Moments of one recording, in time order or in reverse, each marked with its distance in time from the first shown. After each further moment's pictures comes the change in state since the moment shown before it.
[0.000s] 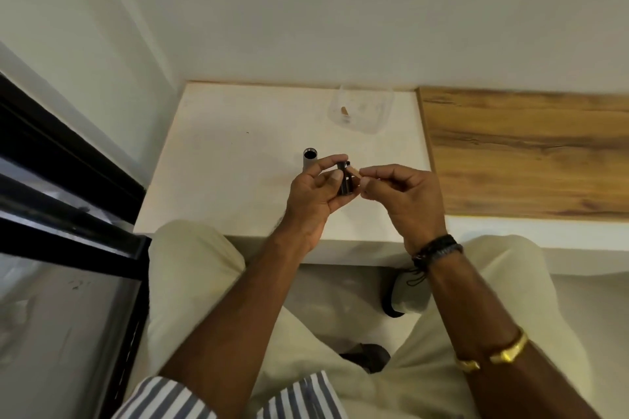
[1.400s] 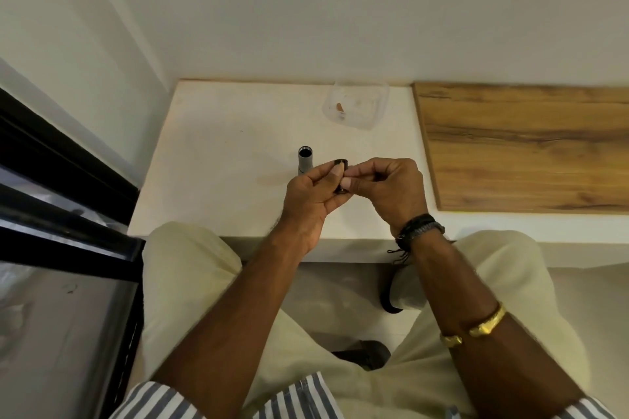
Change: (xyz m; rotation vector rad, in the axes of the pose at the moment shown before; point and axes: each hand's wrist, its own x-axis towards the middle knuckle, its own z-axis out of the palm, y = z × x) left_hand 0.002 -0.007 0.003 -0.054 0.079 -0.070; right_hand 0.019 0.003 0.012 -0.135 -0.039 0.077
